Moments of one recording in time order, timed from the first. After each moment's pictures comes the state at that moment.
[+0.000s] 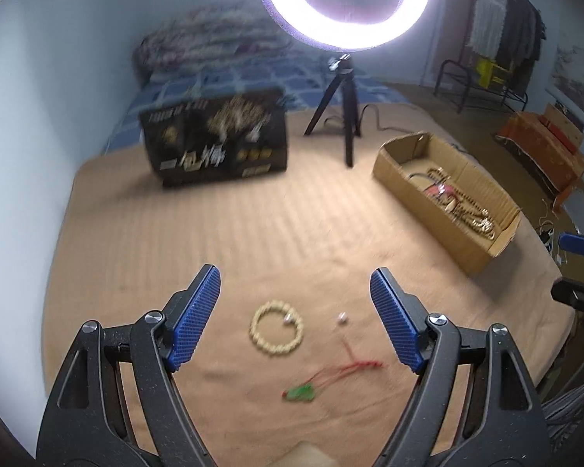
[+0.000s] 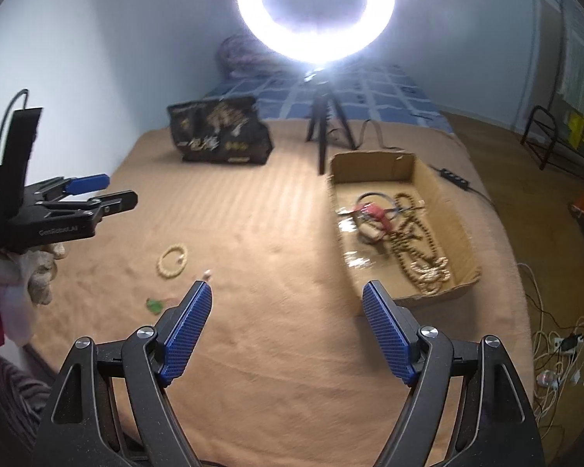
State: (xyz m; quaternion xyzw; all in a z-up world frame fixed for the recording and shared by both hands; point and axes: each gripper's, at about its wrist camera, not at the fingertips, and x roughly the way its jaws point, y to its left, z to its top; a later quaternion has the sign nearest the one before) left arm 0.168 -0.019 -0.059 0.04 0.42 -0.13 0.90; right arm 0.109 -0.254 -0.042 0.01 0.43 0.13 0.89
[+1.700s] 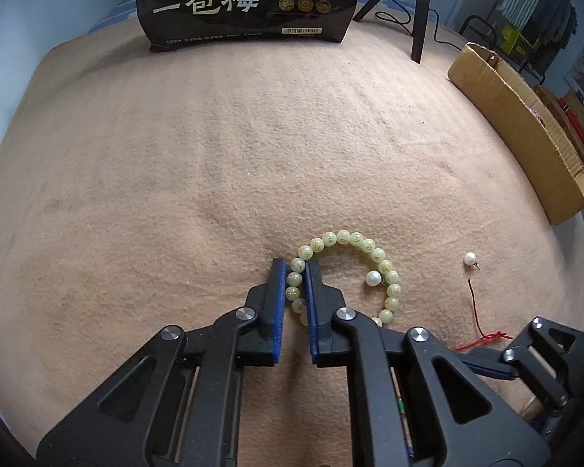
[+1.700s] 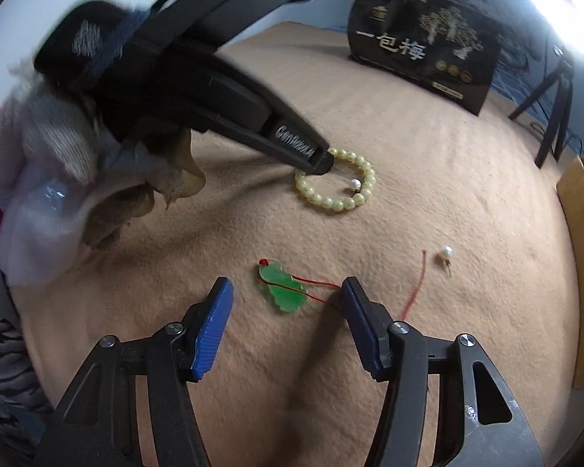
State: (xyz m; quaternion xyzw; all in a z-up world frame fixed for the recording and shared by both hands) left arm 0.226 0.034 -0.211 0.01 0.54 -0.13 0.83; right arm 0.120 -0.044 -0.191 -0.13 0.45 0.31 0.82
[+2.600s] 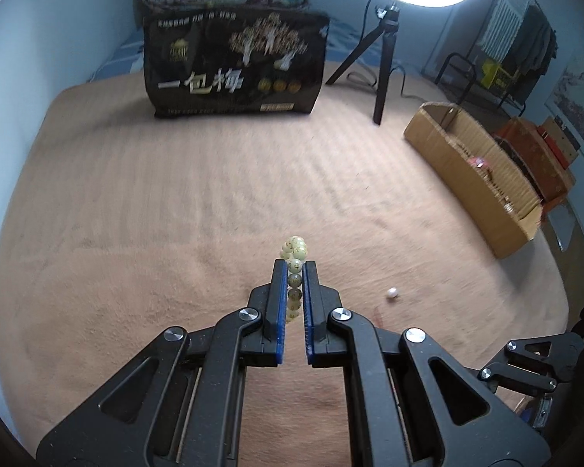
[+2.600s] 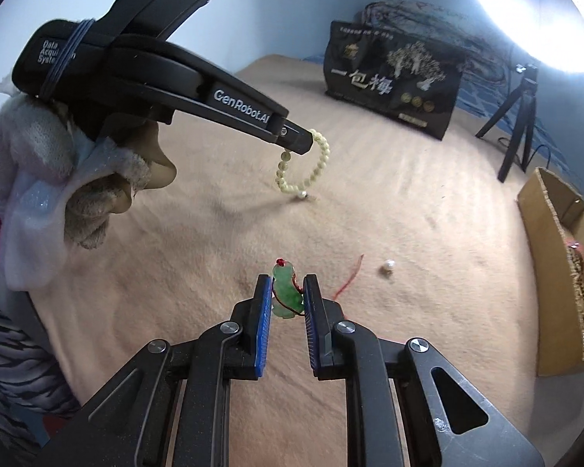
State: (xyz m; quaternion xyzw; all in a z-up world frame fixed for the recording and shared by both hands) left arm 0.205 0.028 -0.134 -0.02 0.48 -0.15 0.87; right arm 0.113 -0.080 -0.140 -0.10 0.42 0.30 0.85
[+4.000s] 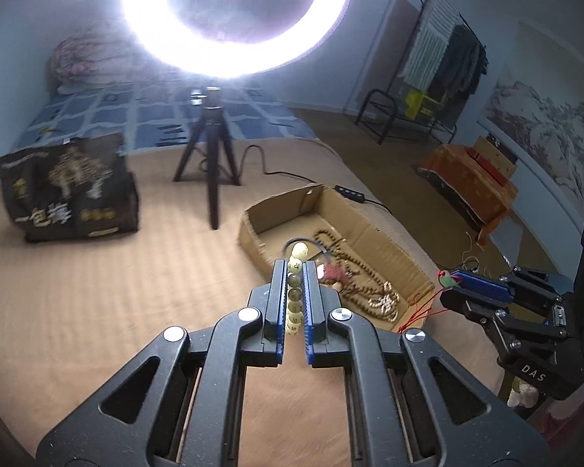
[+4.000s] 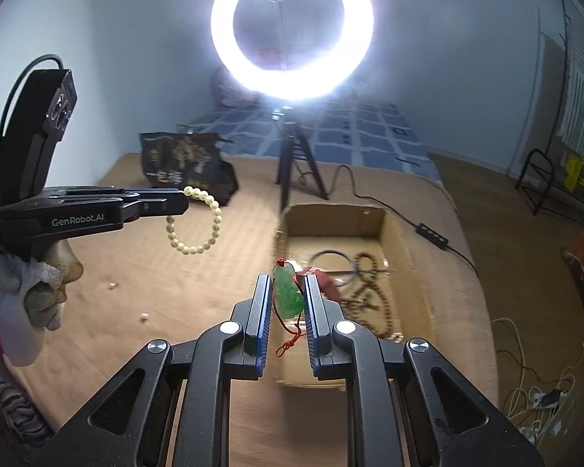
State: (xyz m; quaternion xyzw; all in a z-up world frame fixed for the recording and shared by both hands) left arm 0.244 -0.163 -0.054 -0.04 0.39 -0.27 0.88; right arm 0.168 -0.320 -0.045 -0.02 0.37 0.13 0.92
